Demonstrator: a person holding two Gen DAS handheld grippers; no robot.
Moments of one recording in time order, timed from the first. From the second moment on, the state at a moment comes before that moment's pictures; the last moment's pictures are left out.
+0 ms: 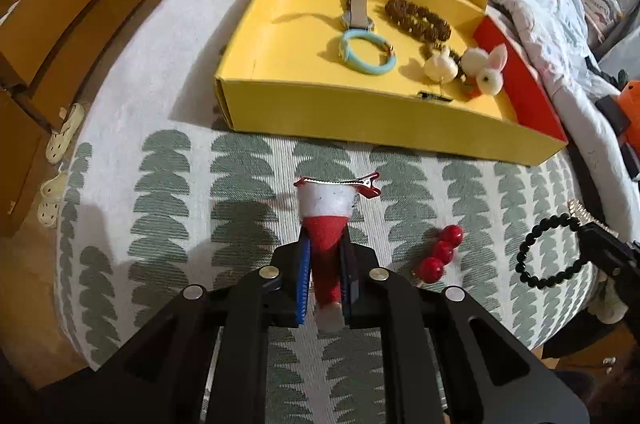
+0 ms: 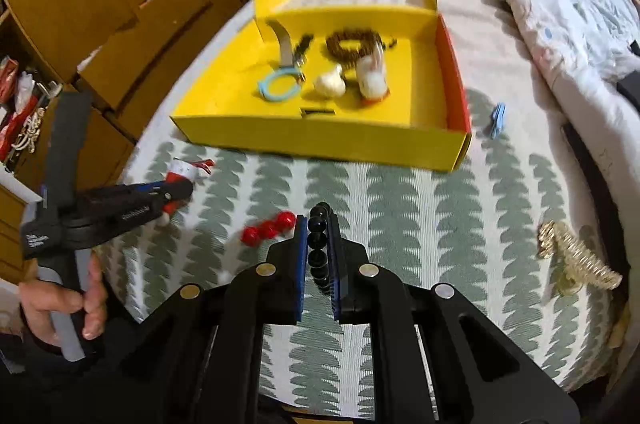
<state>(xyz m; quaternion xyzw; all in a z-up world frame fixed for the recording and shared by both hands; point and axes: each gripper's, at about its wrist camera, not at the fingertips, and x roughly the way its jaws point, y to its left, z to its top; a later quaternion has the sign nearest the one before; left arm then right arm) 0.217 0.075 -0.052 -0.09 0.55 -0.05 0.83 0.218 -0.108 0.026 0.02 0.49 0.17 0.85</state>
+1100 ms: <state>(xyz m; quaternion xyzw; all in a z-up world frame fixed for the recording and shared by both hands) 0.380 0.087 -0.050 -0.10 0.58 -0.02 0.81 0.461 -0.026 0.014 0.02 0.52 0.23 0.82</state>
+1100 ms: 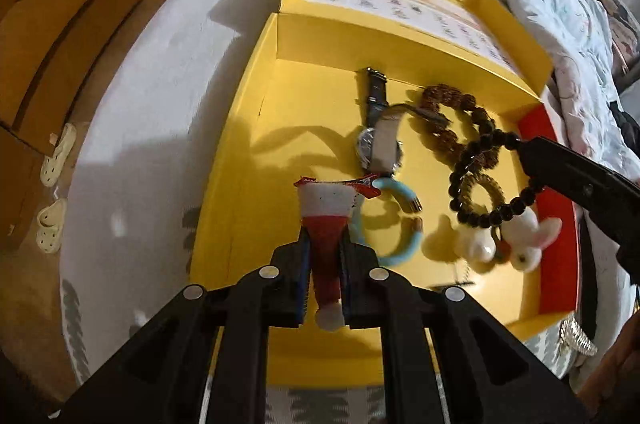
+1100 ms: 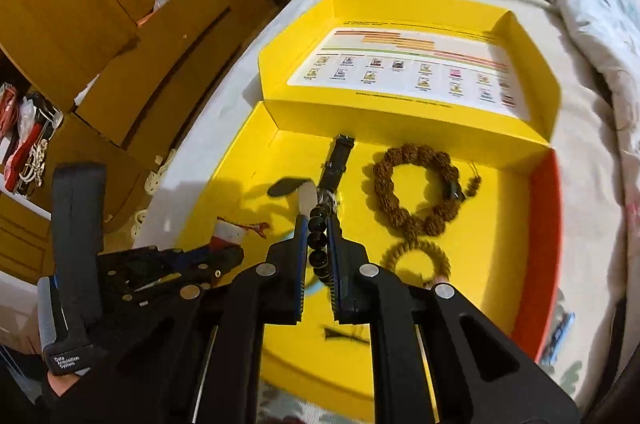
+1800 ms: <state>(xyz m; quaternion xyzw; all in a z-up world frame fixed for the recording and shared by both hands) 0.398 0.083 -0.082 -0.09 0.60 0.00 0.79 0.507 -0.053 -0.050 0.02 0.56 0.20 0.80</state>
